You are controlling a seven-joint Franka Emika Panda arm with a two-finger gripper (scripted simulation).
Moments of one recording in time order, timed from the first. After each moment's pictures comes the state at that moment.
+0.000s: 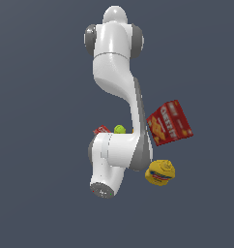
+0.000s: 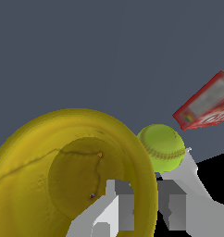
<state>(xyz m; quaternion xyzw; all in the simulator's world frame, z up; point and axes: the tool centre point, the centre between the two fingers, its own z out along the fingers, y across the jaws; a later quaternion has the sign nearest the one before) 0.001 0.030 0.077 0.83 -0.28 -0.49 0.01</state>
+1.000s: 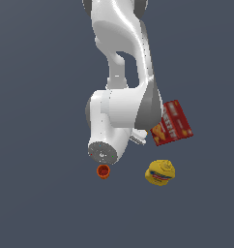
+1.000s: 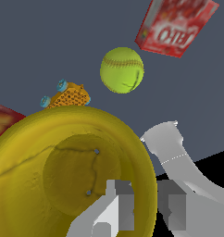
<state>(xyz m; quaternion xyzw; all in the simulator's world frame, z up) -0.051 0.038 0.193 0.83 -0.28 -0.49 0.01</state>
